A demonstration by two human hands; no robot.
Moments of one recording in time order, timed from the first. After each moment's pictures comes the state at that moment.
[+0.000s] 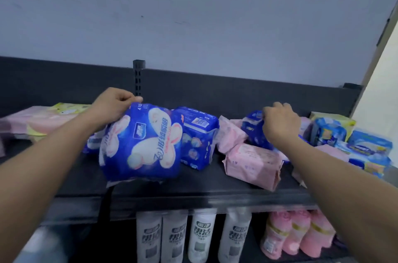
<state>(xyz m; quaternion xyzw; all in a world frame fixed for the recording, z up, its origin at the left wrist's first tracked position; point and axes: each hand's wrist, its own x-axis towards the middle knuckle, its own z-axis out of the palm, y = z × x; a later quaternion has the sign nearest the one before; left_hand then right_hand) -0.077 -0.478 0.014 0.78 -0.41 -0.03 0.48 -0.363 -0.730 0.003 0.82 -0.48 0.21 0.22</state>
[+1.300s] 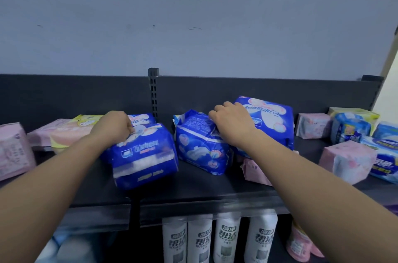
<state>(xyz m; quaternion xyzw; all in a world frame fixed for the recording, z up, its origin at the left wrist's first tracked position) -0.017 -0.460 -0.012 0.91 -0.38 0.12 0.12 -0.258 -0.636 0.008 0.92 -0.19 0.19 0.27</state>
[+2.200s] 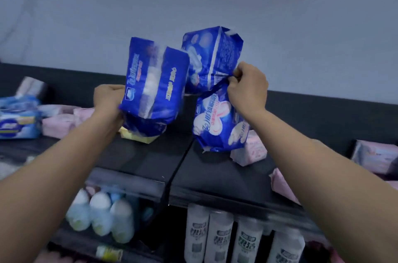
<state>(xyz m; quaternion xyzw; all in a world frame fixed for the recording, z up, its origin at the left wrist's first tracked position) -0.107 -0.360 0.047 0.60 -0.15 0.10 0.78 -0.235 -0.587 0.081 0.82 -0.16 0.53 -0.15</state>
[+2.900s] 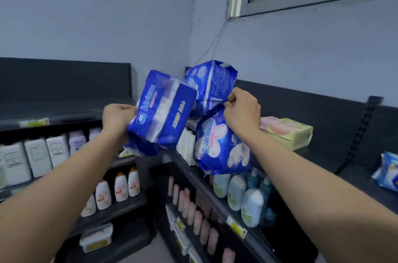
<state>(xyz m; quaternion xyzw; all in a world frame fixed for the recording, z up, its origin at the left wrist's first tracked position) -0.227 -0.009 -0.003 0.66 0.13 0.34 0.65 -0.187 -0.267 0.033 0.87 0.12 0.35 -0.32</state>
